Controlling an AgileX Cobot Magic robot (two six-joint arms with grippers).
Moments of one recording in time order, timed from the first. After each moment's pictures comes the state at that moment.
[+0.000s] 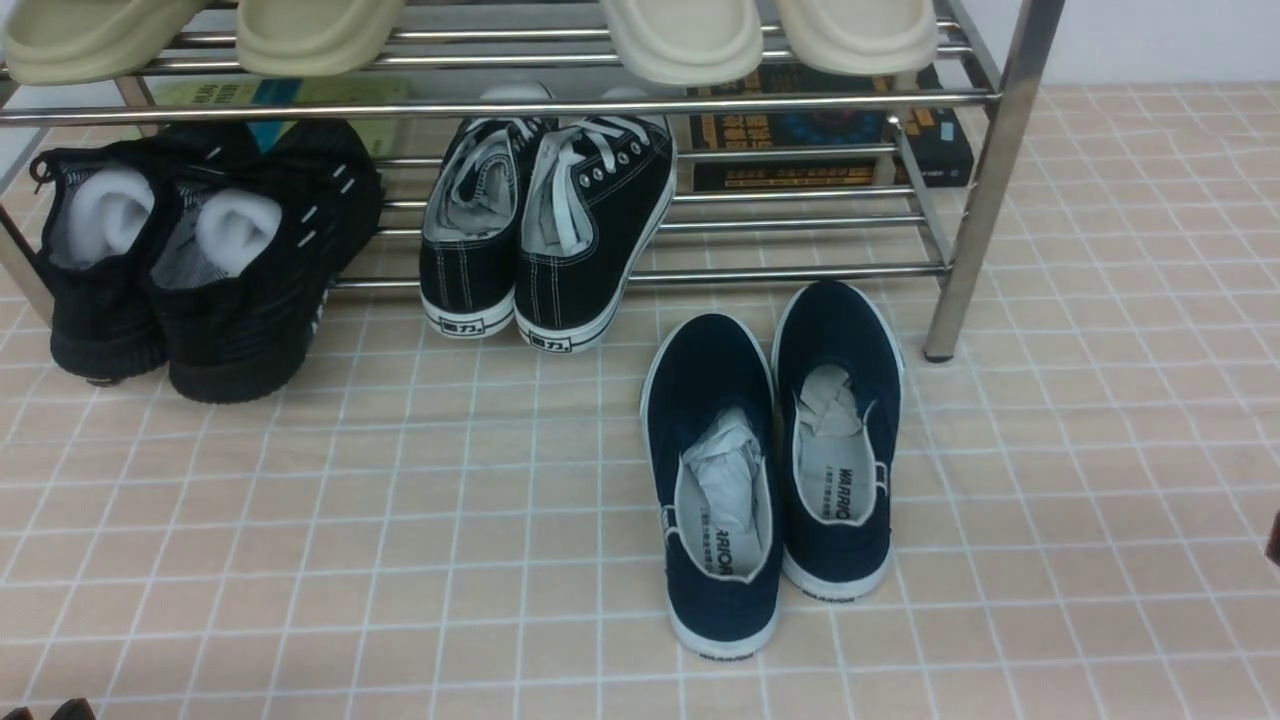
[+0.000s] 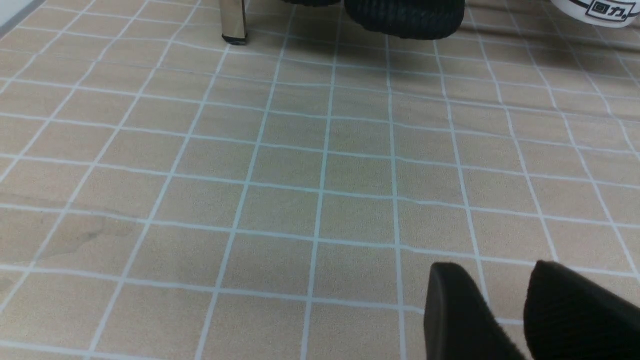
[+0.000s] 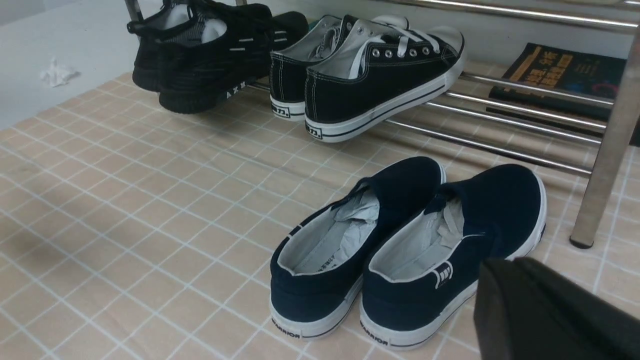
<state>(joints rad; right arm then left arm) 0.67 0.36 -0.42 -0.06 0.35 0.18 0.00 -0.01 0.02 0.06 0.39 -0.15</state>
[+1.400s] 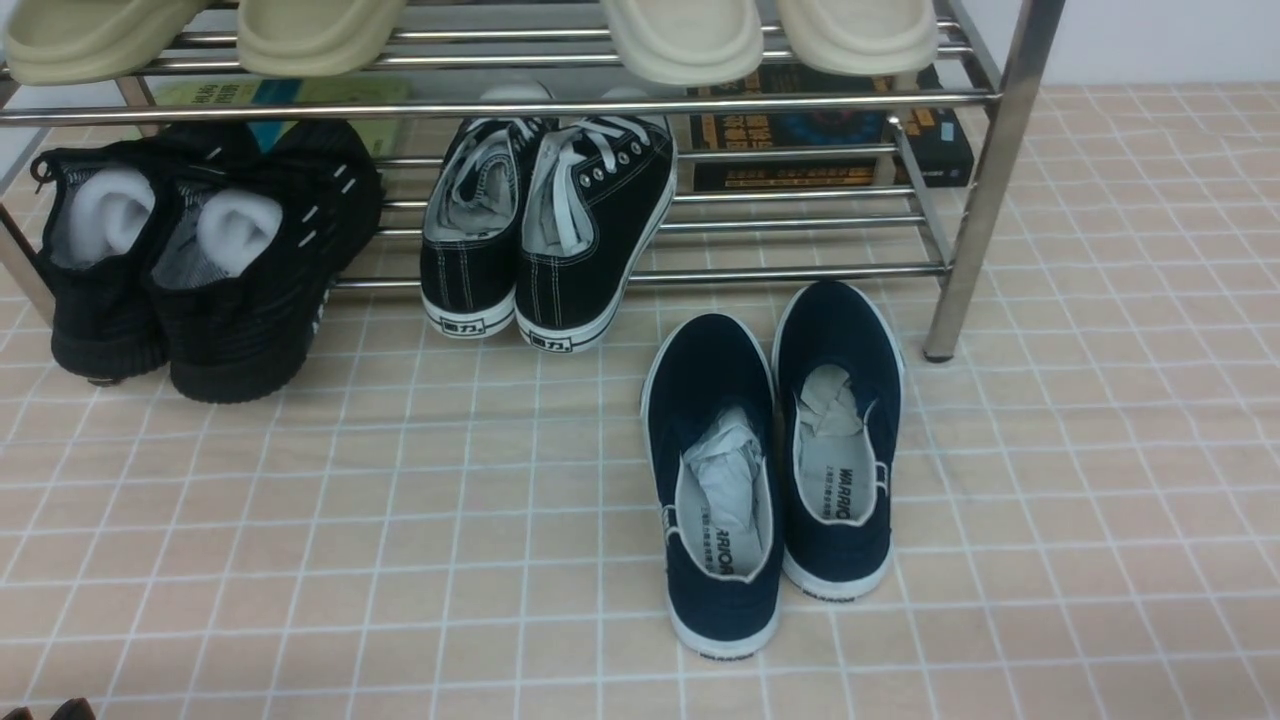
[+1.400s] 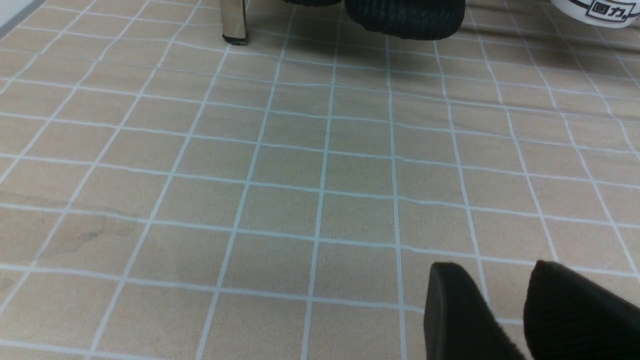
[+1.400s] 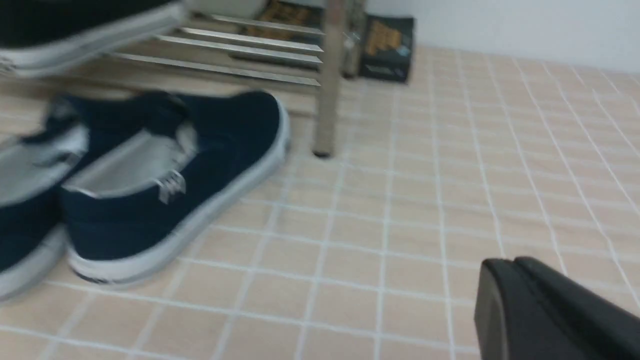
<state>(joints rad) 0.09 0.04 -0.03 0.10 0.26 -0.13 0.00 -0.01 0.02 0.07 0.39 -0.15</state>
